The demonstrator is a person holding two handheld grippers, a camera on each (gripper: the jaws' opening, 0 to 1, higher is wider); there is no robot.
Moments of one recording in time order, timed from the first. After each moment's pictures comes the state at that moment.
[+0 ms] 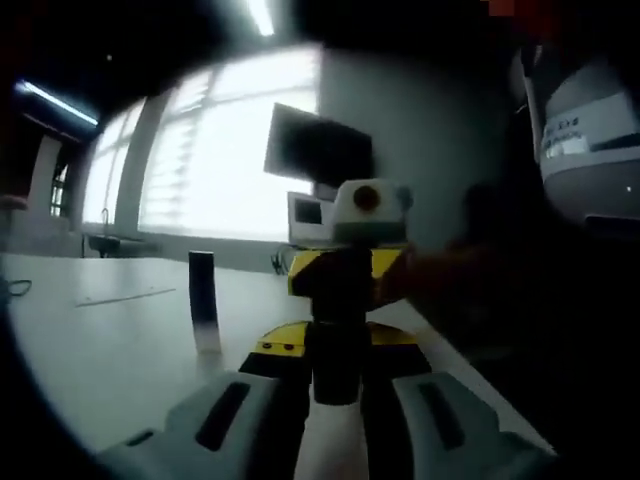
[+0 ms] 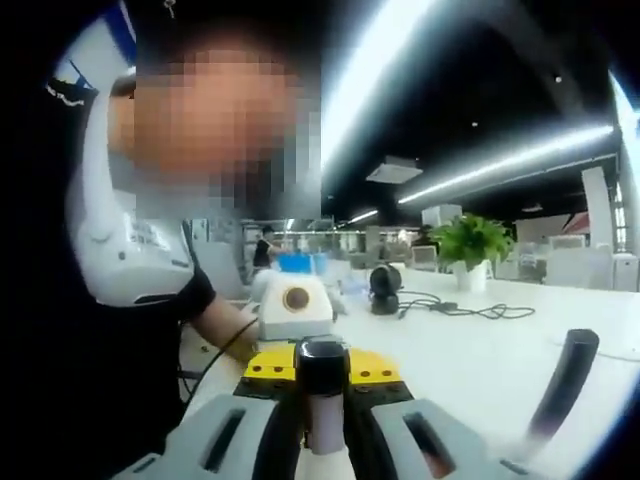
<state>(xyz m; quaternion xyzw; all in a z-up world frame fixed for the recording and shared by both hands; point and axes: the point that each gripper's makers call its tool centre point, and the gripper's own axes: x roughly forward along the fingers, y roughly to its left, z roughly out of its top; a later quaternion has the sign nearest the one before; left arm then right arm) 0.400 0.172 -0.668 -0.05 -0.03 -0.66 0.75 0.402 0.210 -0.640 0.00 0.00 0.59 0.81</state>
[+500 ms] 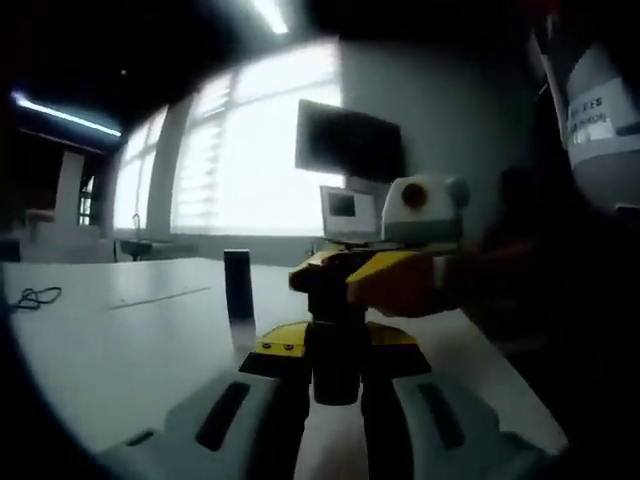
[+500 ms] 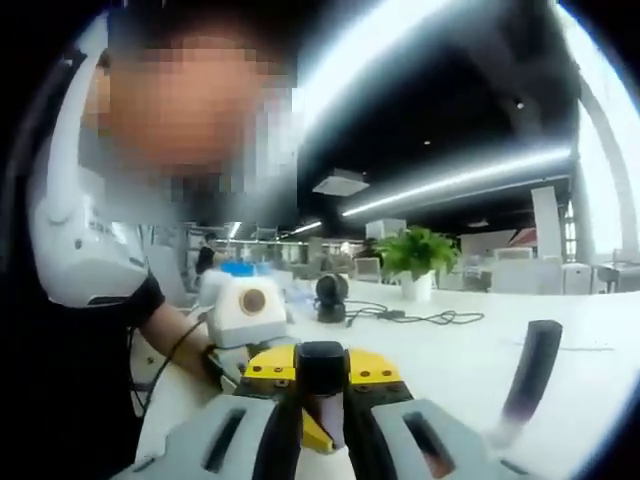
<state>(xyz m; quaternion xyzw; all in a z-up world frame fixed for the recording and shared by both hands) 0.424 0.180 -0.675 -0.02 -0.03 -0.60 0.80 0.423 0.210 -0.646 0.01 -0.03 0.47 0.88</state>
